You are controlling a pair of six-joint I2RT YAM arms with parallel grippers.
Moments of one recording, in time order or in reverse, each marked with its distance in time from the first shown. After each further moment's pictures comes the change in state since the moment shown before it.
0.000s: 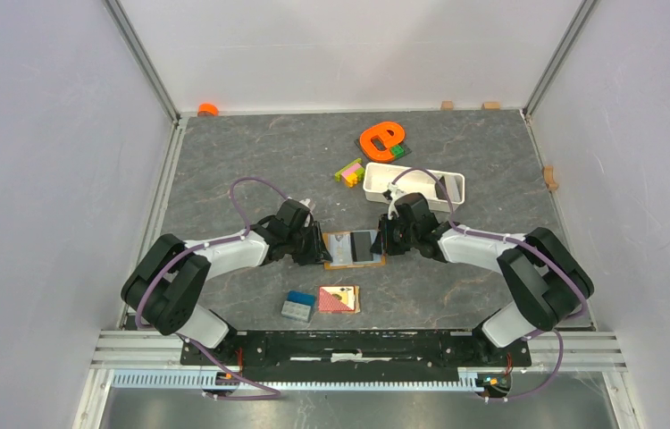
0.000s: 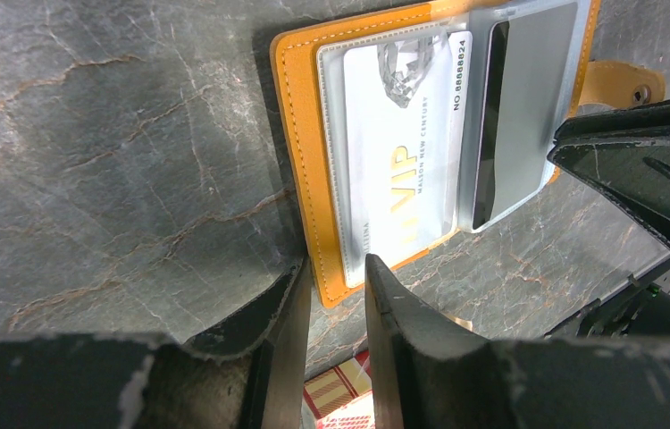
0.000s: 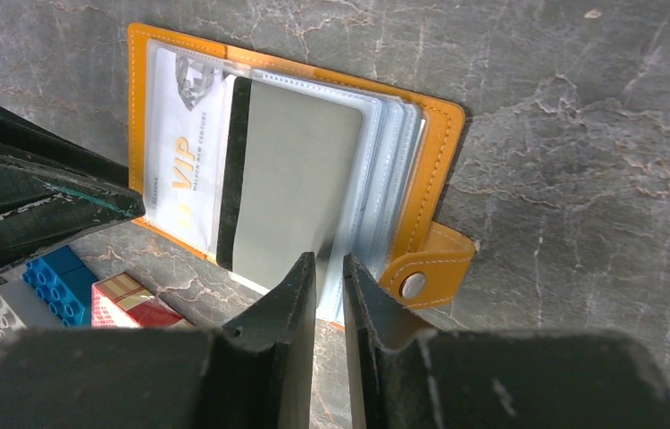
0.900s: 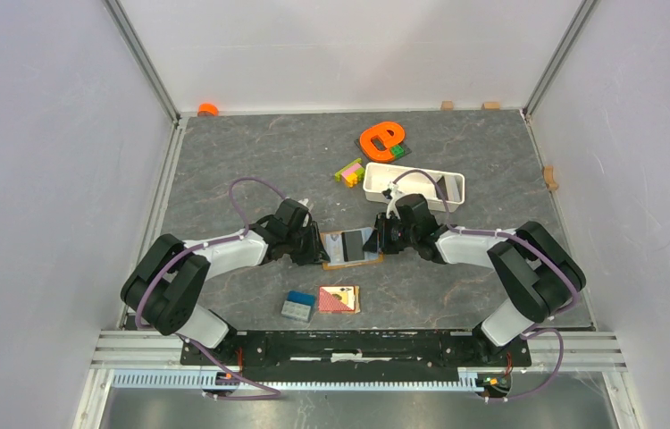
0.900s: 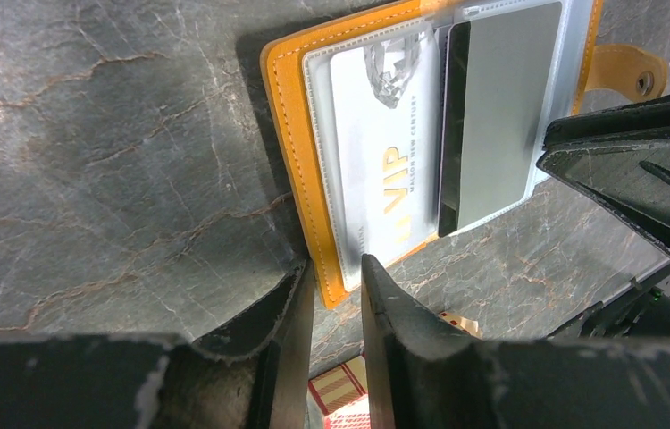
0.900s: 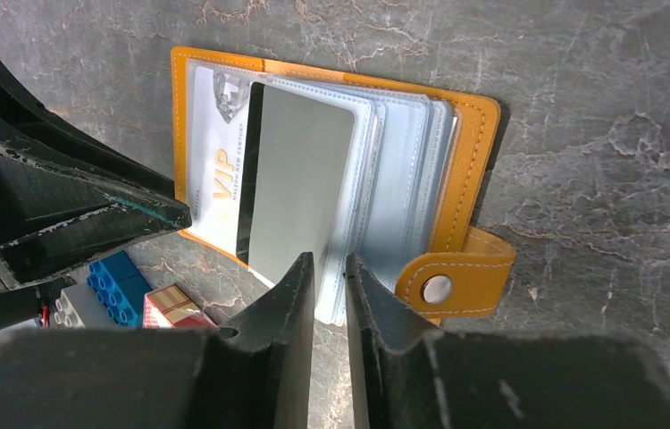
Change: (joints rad) left arm 0.010 0.000 0.000 -0.014 0.004 0.000; right arm -0.006 0.060 -0.033 0.184 -0.113 0.087
